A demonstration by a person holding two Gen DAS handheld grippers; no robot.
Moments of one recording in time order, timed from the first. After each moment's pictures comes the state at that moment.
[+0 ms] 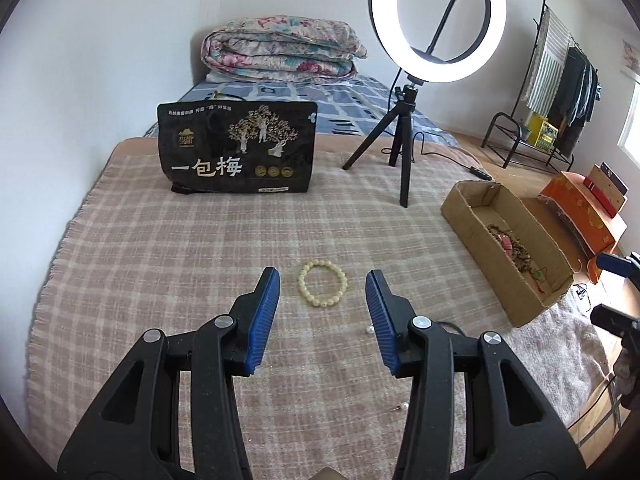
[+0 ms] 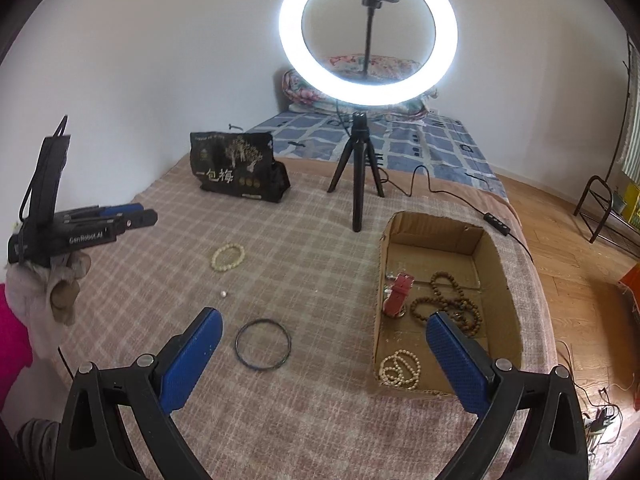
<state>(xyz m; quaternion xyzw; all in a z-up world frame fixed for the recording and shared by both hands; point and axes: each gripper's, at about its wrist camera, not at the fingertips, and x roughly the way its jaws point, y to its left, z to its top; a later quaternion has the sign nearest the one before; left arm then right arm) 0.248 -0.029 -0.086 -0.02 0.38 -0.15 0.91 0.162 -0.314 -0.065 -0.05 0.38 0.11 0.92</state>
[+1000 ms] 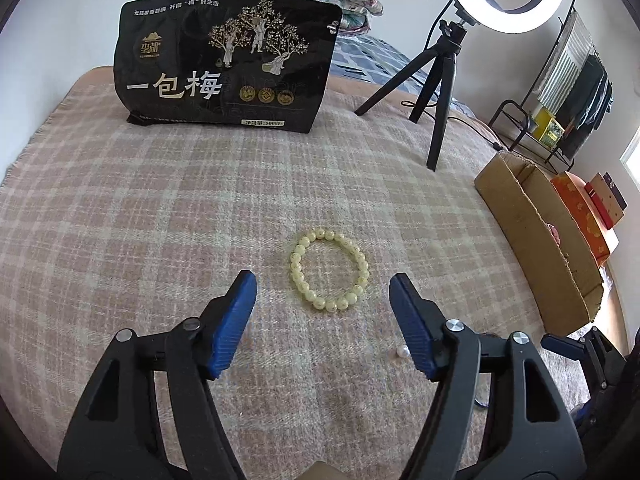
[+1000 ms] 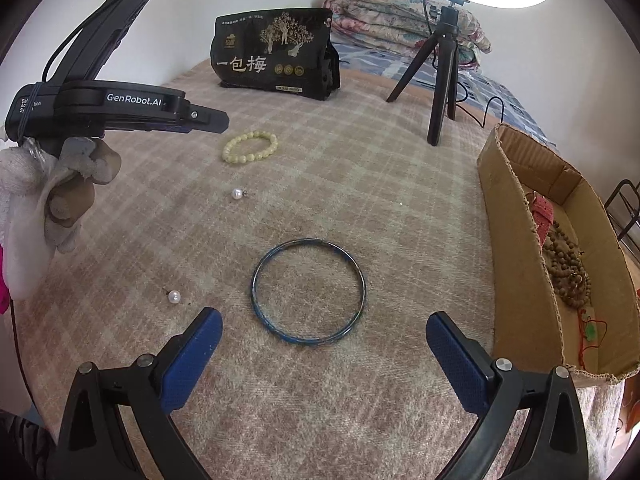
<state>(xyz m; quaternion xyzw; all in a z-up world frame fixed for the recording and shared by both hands) 0.317 -0.047 -0.179 -0.06 0.44 -0.16 0.88 0.201 -0.250 -0.196 -0.09 0.45 0.13 0.88</state>
